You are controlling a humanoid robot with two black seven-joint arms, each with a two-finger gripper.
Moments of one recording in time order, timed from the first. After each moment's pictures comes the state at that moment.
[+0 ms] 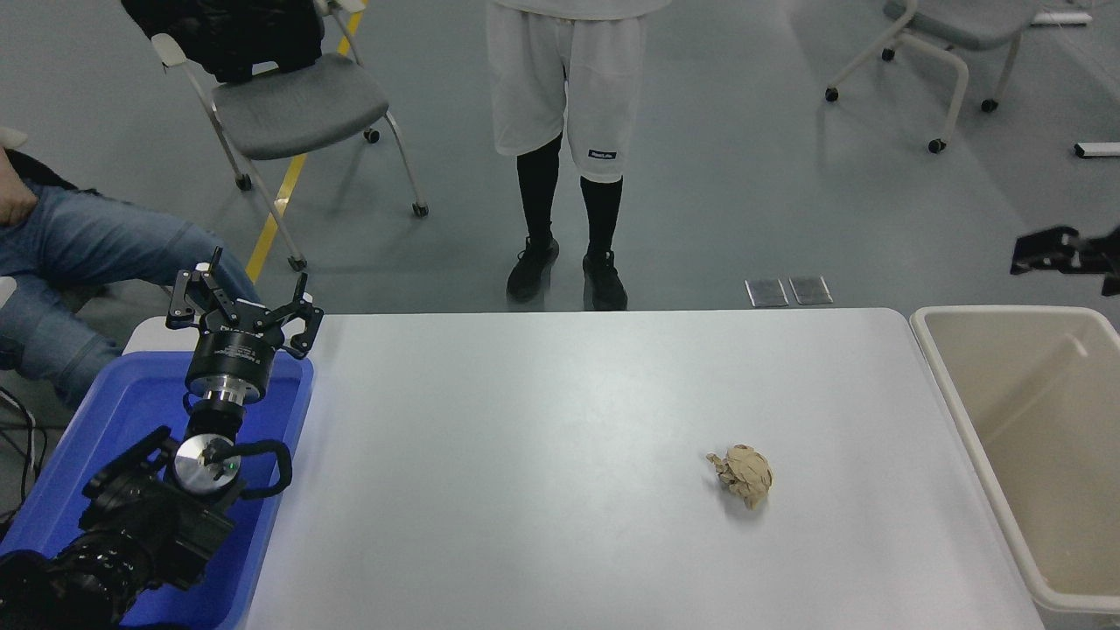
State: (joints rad) left arm -0.65 0.17 -0.93 -0.29 -0.24 -0.69 -0.38; right arm 1.58 -0.69 -0.89 0.64 -0.65 0.63 0.15
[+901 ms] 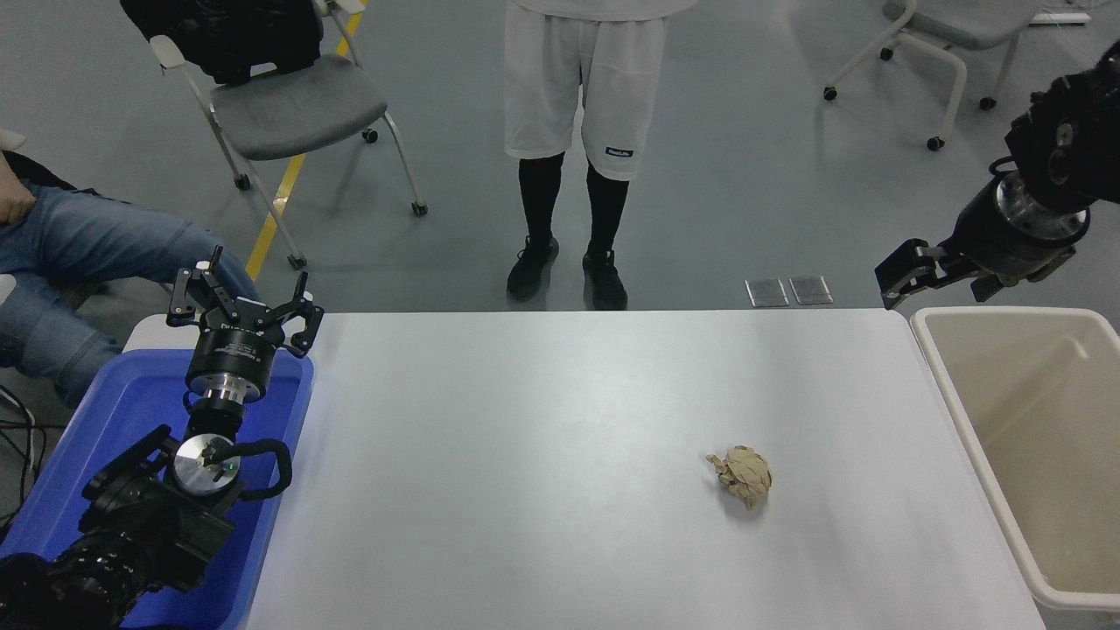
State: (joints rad) left arm -0.65 0.17 -0.93 -0.29 -0.24 -0.69 -0.38; right arm 1.90 -0.41 -1.17 0.92 -0.55 0.77 0.15
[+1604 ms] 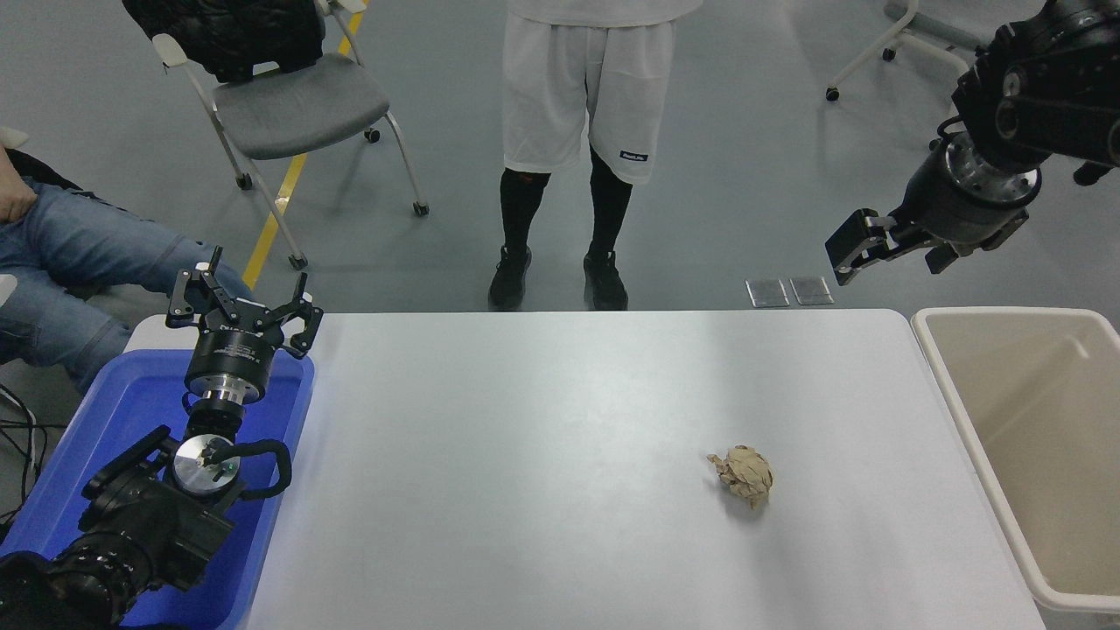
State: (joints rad) left arm -0.65 0.17 -0.93 -0.29 -0.23 -0.69 -0.38; right arm 2.02 -0.32 -1.29 0.99 -0.45 0.78 0.15
